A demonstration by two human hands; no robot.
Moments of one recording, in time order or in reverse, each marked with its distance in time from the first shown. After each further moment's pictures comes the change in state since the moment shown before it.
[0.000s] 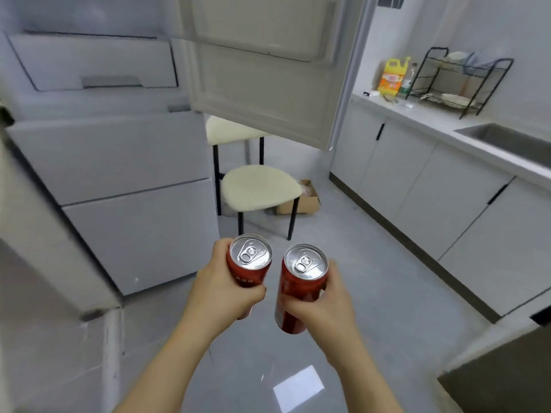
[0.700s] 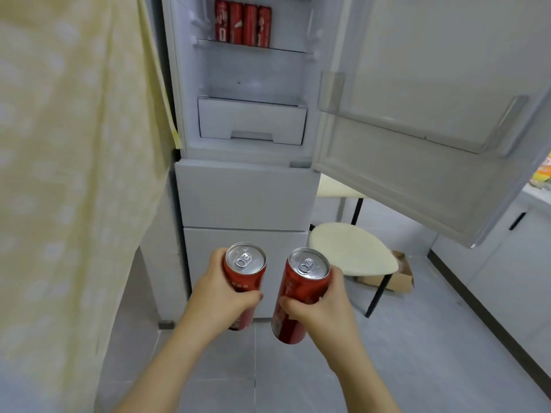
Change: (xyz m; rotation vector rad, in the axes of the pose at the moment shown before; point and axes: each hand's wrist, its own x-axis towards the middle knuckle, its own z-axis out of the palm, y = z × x) left_hand 0.061 -0.048 -0.141 -0.070 0.408 -0.120; right_hand 0.088 -0.072 0.154 -0.008 -0.336 -0.162
